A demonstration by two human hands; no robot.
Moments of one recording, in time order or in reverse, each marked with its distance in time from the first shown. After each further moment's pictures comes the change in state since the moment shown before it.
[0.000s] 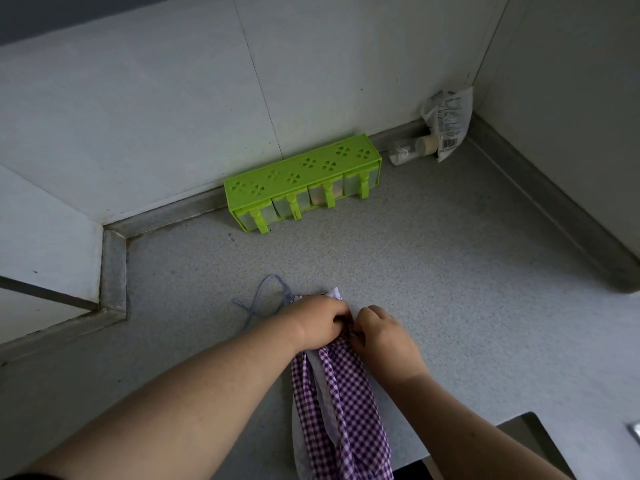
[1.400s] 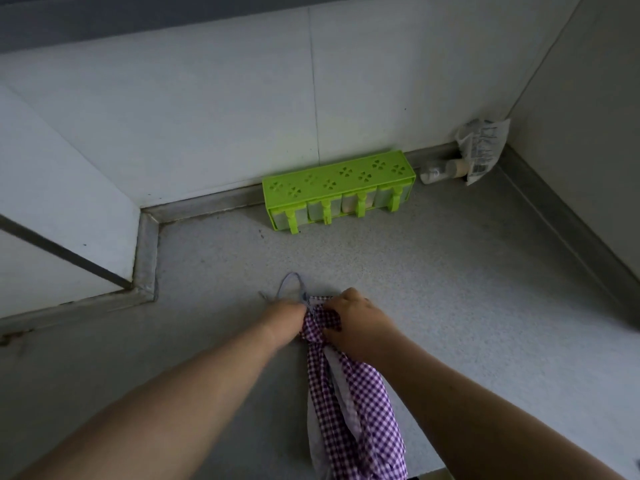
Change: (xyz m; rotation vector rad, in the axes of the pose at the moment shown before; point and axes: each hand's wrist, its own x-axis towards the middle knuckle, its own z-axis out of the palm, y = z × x) left_hand -0.026 -0.080 0.014 -0.758 0.218 -0.523; right_hand 0.054 -0.079 -0.007 -0.209 -0.467 -0.051
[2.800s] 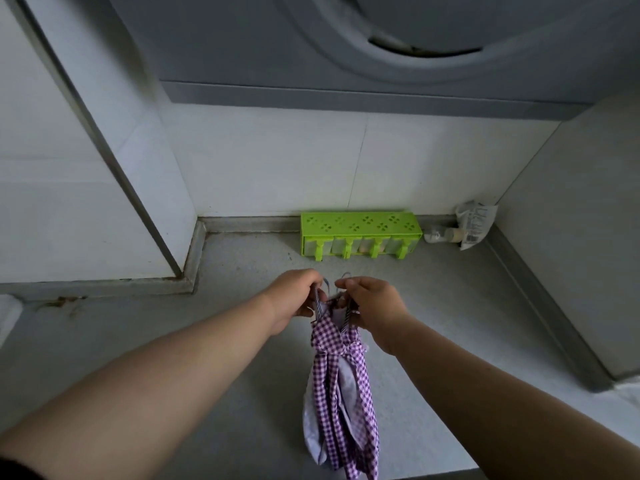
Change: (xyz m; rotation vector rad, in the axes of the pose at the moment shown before) left_hand -0.117 0.032 -0.082 -0.678 -0.025 0.247; right_hand -0.048 -0.088 -0.085 0.966 0.200 0.261
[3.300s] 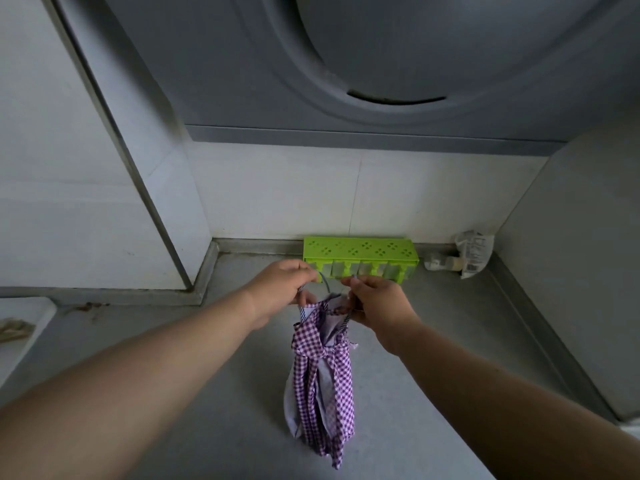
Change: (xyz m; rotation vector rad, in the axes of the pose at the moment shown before) left_hand -0.063 0.052 0.011 0.158 0.101 0.254; right_hand -0.017 -0.032 -0.040 0.212 -0.074 -0.110
